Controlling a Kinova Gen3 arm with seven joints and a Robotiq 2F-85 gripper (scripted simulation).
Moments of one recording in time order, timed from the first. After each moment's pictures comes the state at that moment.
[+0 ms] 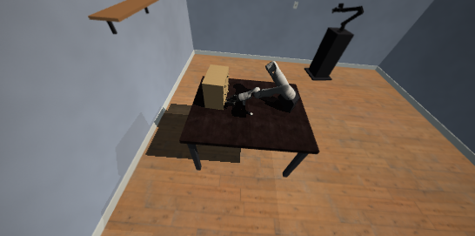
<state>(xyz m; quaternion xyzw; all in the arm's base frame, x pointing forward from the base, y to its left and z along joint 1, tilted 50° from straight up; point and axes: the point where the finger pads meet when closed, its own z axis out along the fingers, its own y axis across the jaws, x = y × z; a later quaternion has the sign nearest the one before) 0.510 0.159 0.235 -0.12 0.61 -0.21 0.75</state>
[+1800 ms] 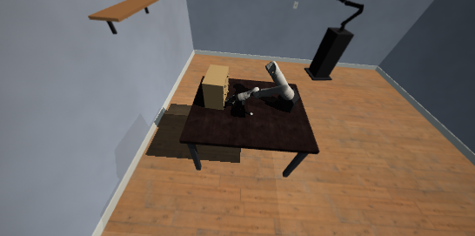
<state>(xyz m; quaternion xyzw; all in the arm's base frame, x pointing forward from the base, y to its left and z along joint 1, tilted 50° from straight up) 0.516 0.158 0.239 -0.12 0.61 -0.21 0.75</state>
